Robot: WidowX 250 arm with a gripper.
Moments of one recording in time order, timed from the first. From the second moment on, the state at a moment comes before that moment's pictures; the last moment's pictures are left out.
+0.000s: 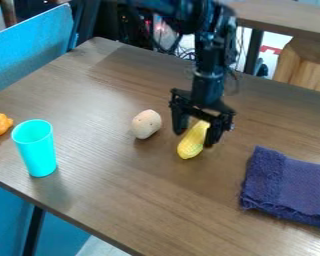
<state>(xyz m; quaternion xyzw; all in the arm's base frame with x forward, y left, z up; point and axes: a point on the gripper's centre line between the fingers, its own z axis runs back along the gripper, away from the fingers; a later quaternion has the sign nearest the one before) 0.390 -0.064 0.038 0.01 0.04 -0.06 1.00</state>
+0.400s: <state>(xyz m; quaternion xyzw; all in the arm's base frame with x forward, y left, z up) 0.395 -0.062 0.024 0.02 0.05 -0.06 1.00</state>
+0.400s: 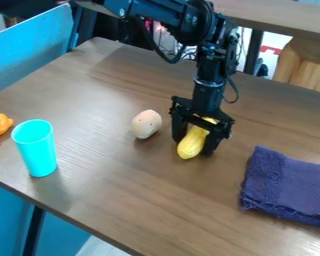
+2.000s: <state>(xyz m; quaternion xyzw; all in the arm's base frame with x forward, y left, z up) 0.284 0.021 0.018 0.05 0.11 -0.19 0.98</state>
